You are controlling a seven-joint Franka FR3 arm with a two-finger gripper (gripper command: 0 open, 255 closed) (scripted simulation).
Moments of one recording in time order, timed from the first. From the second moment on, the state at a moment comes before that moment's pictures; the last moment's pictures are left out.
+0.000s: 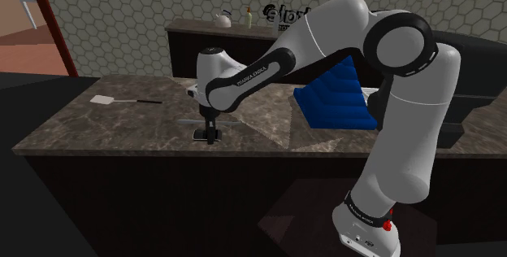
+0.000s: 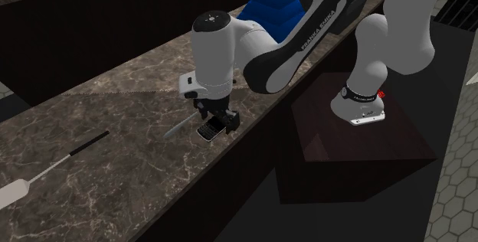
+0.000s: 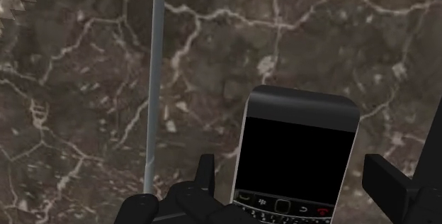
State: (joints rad) arm 0.23 0.23 0.11 -2.06 -0.08 2.34 -0.56
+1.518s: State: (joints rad) arm 0.23 0.15 0.11 -2.00 -0.06 2.21 -0.58
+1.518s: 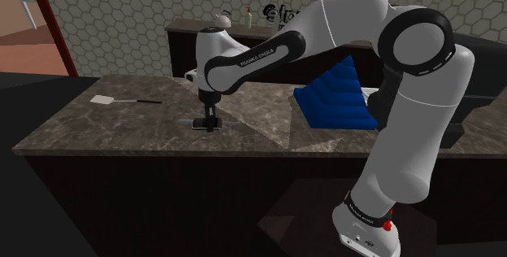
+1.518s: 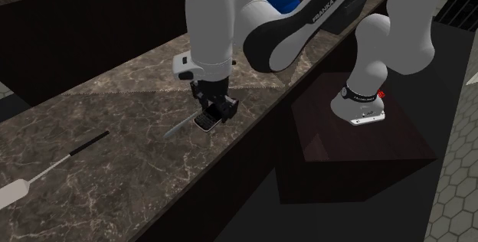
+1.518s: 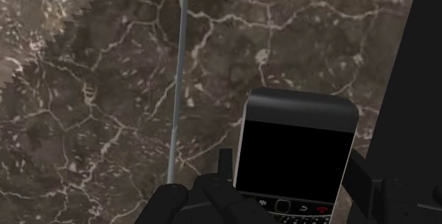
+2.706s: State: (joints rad) arm 0.23 0.08 0.12 -1.85 -0.05 1.98 -0.59
